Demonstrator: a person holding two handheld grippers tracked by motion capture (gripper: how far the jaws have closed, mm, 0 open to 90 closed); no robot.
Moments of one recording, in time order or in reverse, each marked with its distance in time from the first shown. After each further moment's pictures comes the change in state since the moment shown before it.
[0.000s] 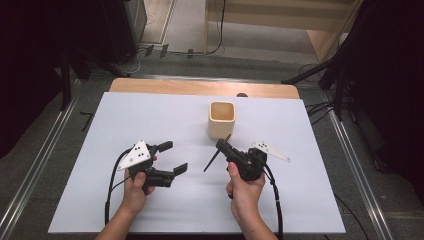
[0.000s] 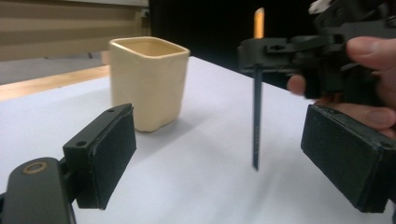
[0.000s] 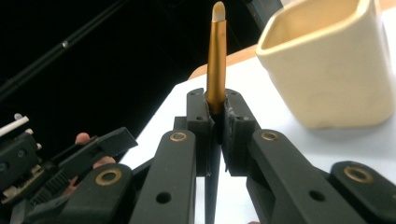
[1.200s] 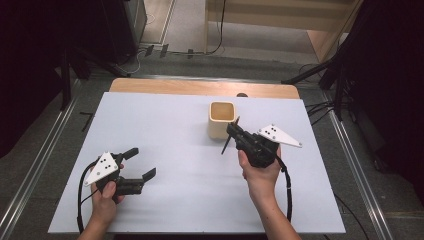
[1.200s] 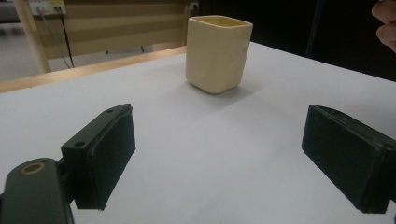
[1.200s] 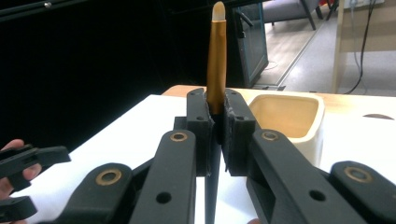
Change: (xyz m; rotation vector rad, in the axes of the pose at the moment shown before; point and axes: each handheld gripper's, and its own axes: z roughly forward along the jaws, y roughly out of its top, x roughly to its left) left arm 0.021 -0.028 -0.069 0.031 0.184 0.041; right arm 0.014 0.052 -0.014 -0.033 -0.076 -0.359
